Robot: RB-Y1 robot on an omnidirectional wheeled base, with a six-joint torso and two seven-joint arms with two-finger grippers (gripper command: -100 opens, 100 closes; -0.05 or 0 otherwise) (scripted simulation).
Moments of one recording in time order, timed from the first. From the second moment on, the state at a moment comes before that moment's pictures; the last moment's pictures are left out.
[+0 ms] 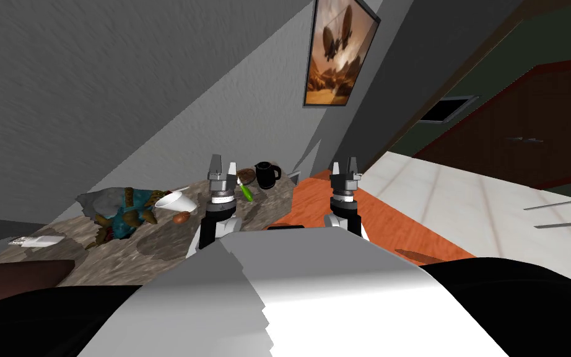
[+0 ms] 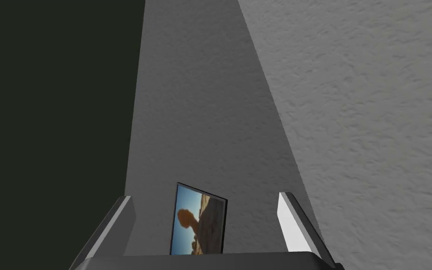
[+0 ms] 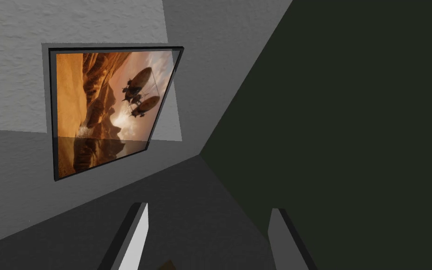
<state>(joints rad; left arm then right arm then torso) 0.45 0.19 -0.07 -2.37 0.04 -0.42 -0.12 0.50 -0.04 0.07 -2.32 -0.03 -0.52 -0.06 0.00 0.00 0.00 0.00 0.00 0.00</state>
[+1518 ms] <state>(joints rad) 0.45 0.68 -0.23 -2.26 0.27 -0.45 0.05 0.50 -0.04 0.07 -2.32 -0.03 -0.52 -0.06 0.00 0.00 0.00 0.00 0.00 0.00</state>
